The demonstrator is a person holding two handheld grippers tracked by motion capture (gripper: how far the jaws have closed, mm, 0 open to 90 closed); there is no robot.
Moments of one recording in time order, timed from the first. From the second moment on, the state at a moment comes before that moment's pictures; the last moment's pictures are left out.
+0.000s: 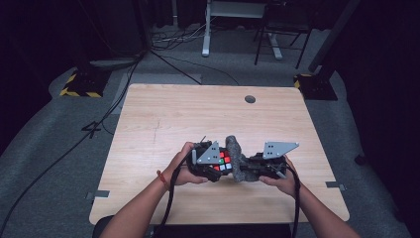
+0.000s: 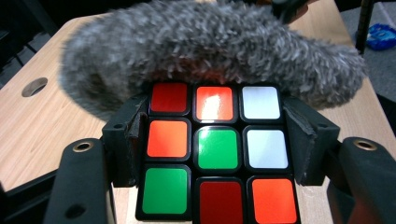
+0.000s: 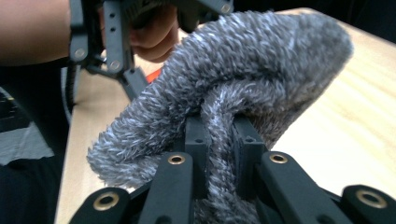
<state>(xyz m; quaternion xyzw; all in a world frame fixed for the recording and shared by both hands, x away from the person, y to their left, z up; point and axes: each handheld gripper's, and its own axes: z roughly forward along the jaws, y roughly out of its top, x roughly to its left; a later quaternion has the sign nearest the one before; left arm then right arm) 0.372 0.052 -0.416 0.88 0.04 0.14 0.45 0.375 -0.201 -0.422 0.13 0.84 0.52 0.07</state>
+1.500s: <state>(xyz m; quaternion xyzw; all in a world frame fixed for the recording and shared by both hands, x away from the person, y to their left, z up) 0.376 0.076 -0.401 0.86 0.06 0.15 0.48 0.368 -0.194 -0.420 0.14 0.86 0.48 0.09</state>
